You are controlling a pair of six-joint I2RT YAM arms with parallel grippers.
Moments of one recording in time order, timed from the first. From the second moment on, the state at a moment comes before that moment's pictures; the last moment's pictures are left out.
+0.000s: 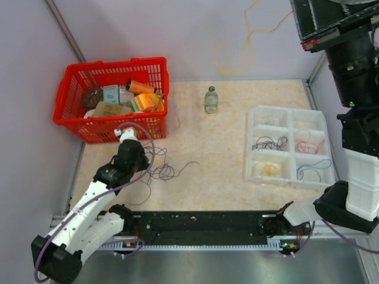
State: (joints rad) left arm -0.45 0.80 0.64 -0.52 -0.23 -0.58; right arm 0.72 1.42 2.44 -0.26 0.01 0.48
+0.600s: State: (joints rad) left arm -0.33 0.79 0.76 -0.66 -0.21 -0.50; right arm 0.68 1.23 1.99 -0.39 0.30 0.22
